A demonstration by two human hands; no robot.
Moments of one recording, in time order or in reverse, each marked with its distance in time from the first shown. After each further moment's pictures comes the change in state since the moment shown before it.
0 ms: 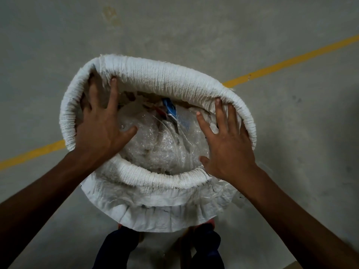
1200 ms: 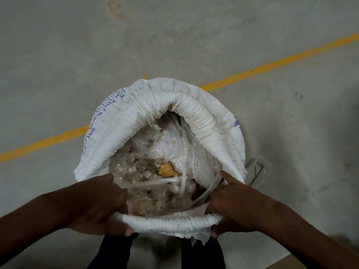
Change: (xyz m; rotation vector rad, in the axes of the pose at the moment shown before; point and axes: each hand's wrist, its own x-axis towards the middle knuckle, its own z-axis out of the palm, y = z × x) left_hand -0.120 -0.051 0.000 0.339 -0.935 0.861; right_hand -0.098 0.001 -0.001 0.004 -0.733 -0.683
